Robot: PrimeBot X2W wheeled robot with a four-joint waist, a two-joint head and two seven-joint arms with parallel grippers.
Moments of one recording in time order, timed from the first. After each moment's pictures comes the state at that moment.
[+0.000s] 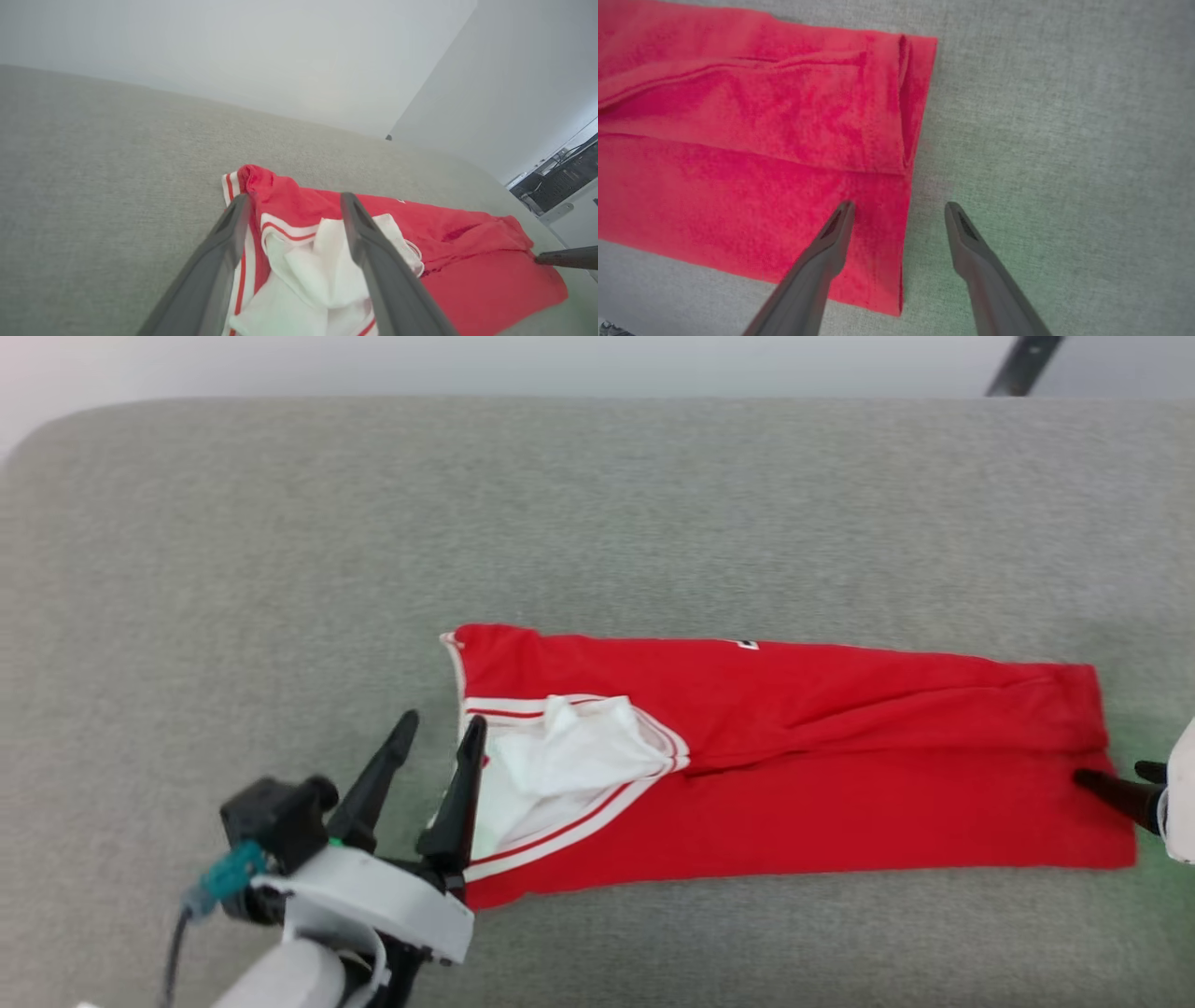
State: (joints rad) left arm -0.32 0.53 -0.64 -0.02 -0.91 0.21 -0.26; right arm -0.49 -0.71 0.33 0.35 0.89 0.13 0.76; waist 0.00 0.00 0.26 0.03
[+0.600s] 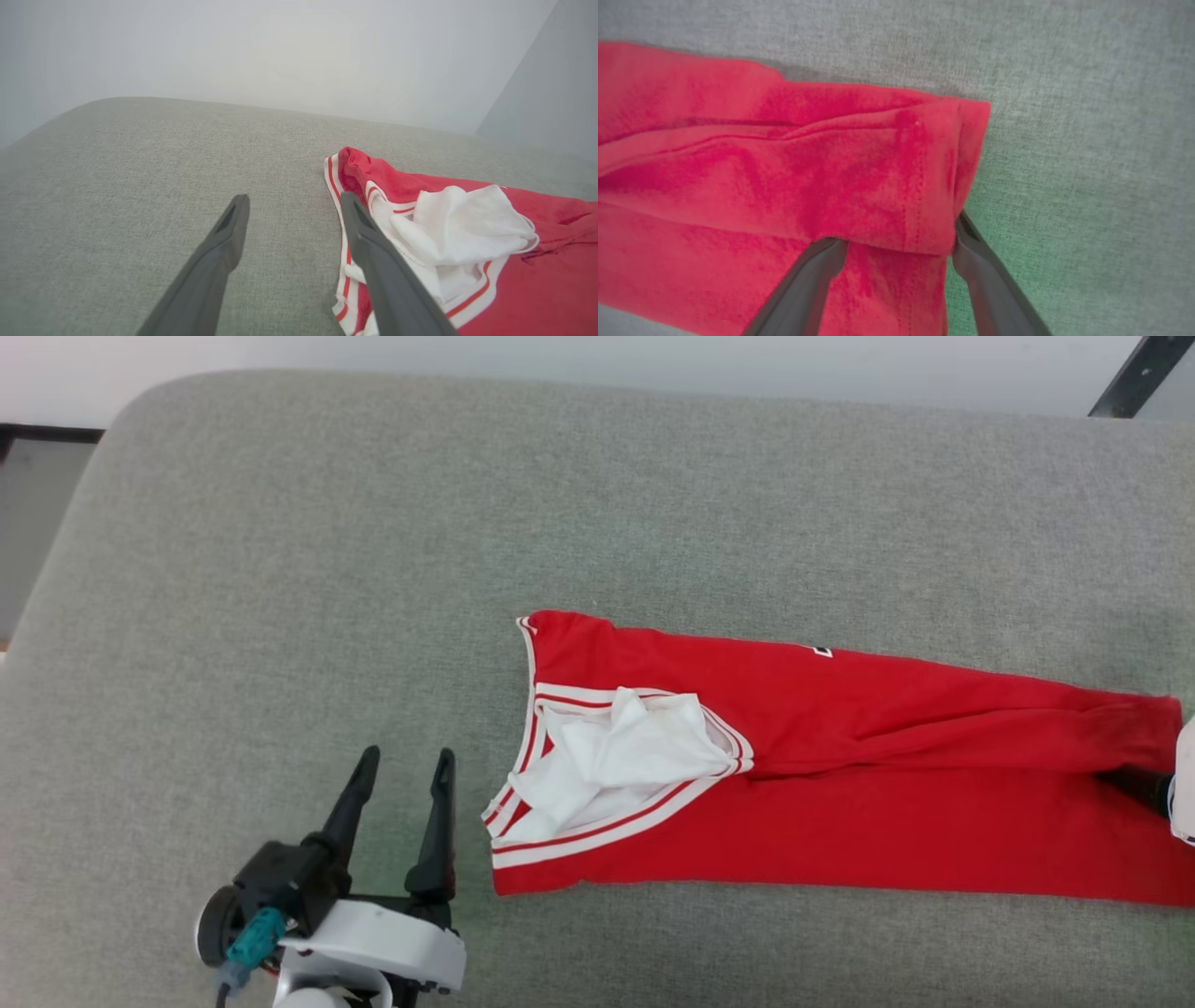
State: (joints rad) left arm -0.14 0.27 -0.31 0.08 -0.44 0.11 -0.26; right arm -0.52 -0.59 0.18 0.45 0.74 0.13 0.87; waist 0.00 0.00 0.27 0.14
